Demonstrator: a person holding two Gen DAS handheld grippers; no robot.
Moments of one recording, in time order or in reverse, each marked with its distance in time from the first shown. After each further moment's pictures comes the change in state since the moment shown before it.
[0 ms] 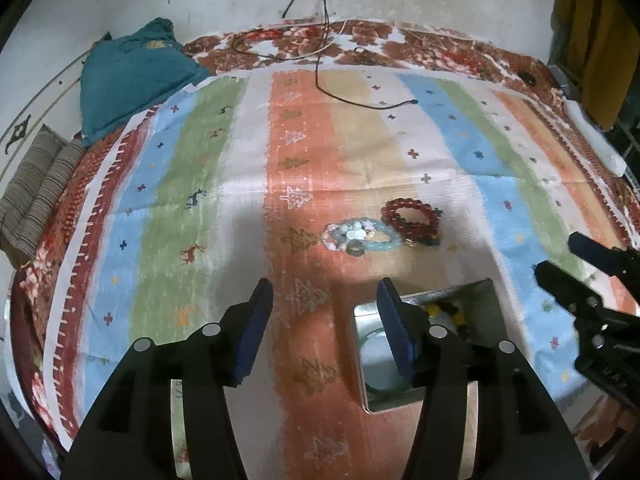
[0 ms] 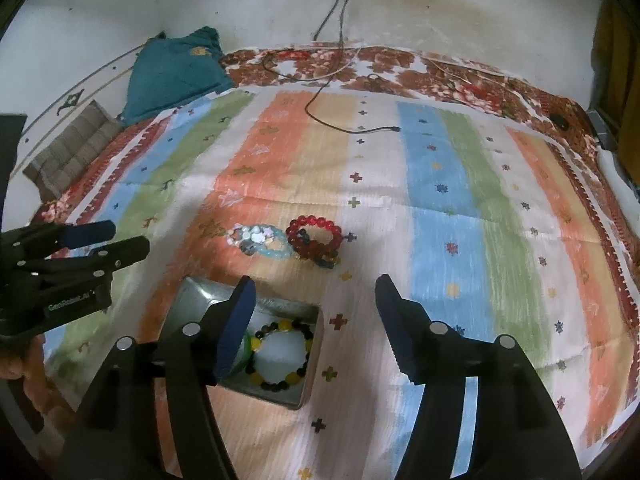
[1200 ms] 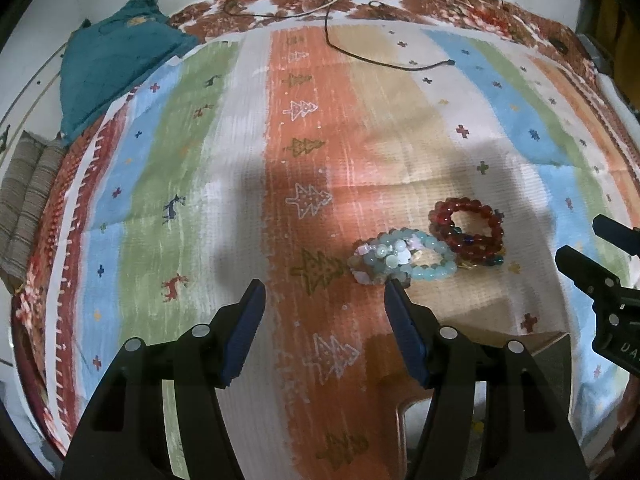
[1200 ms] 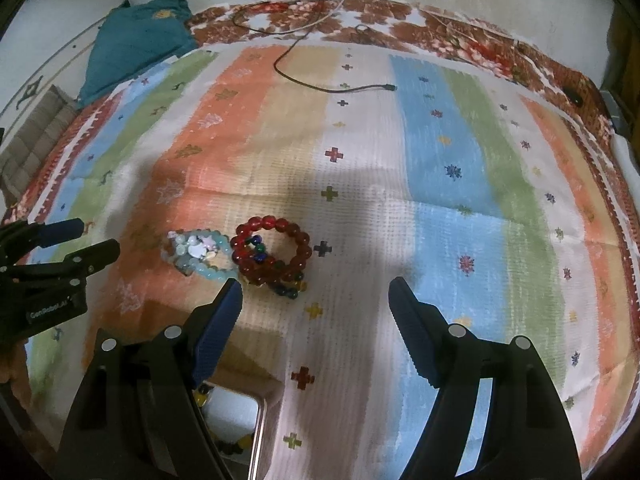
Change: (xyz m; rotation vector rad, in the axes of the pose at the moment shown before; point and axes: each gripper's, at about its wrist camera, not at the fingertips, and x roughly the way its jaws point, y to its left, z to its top) left arm 0.091 0.007 0.042 0.042 0.147 0.061; right arm 0.101 -0.023 0.036 0.009 0.160 -0.044
